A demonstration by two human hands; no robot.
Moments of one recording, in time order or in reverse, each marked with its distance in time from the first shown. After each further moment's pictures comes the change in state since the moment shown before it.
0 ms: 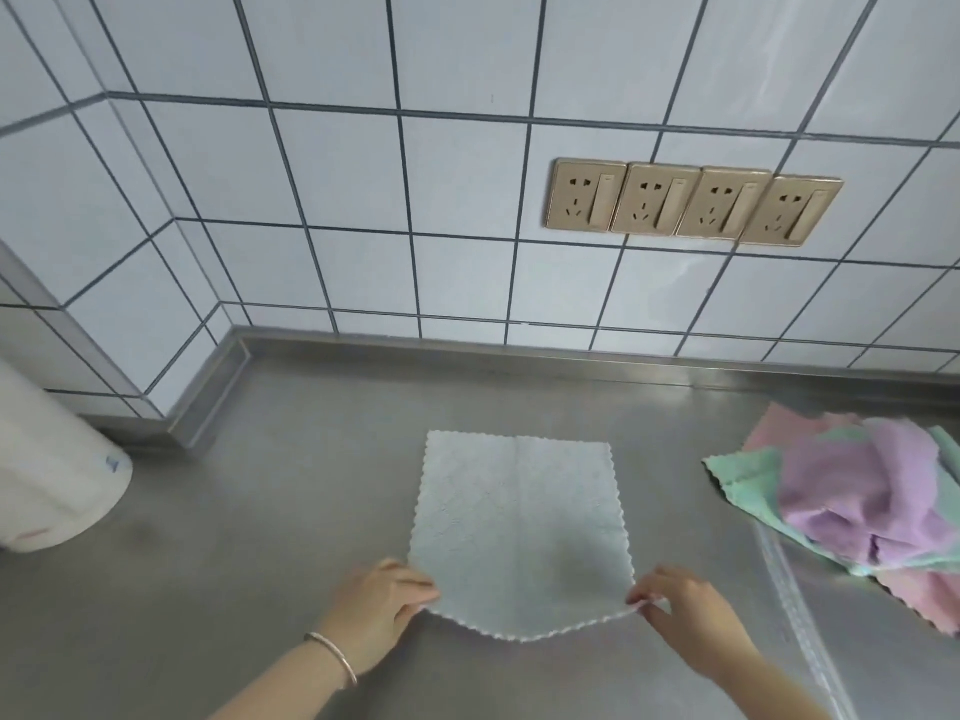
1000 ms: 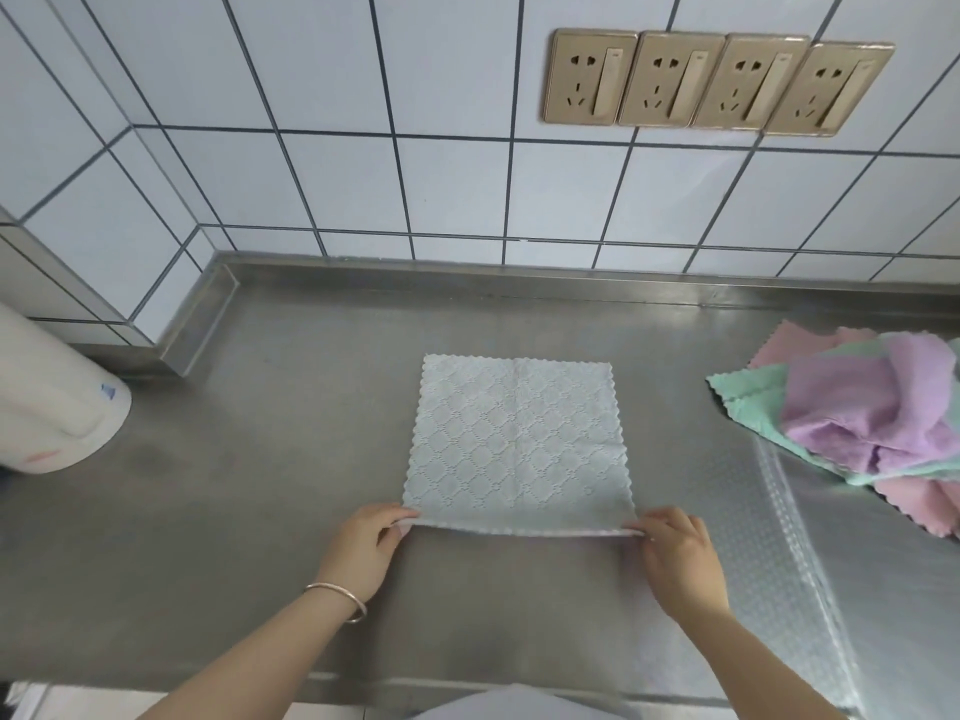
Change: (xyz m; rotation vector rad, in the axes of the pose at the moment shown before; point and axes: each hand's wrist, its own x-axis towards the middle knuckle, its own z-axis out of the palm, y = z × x) left_hand -0.027 0.016 0.031 -0.371 0.109 -0.518; right_hand -0.034 0.011 0.050 0.028 0.238 0.177
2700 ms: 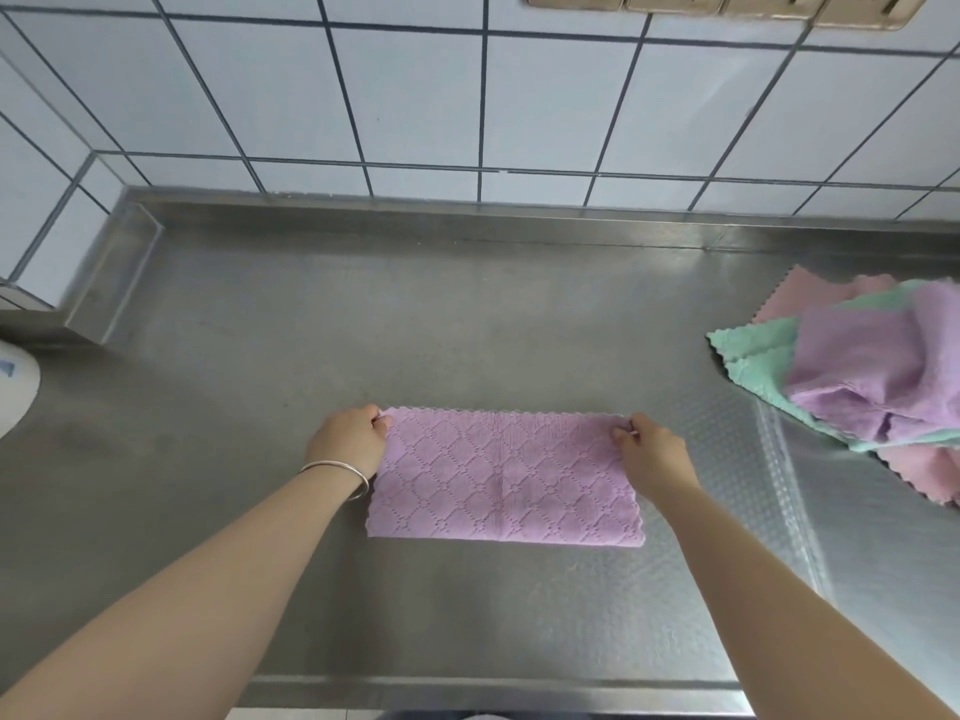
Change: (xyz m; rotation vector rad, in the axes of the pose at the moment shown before) left_hand 0.107 0.034 -0.004 0.382 -0.142 -0.335; right_hand 0.097 -0.026 -0.008 0.075 -0.278 0.357
